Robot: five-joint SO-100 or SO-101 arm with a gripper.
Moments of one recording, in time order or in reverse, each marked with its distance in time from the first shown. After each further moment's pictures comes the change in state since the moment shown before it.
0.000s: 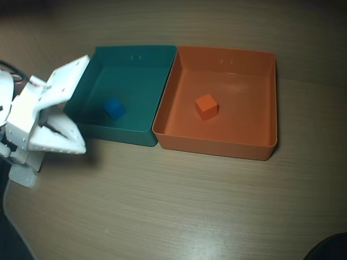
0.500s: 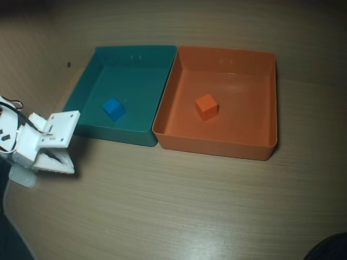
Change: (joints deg) arm 4.0 33.2 41.4 0.0 -0.3
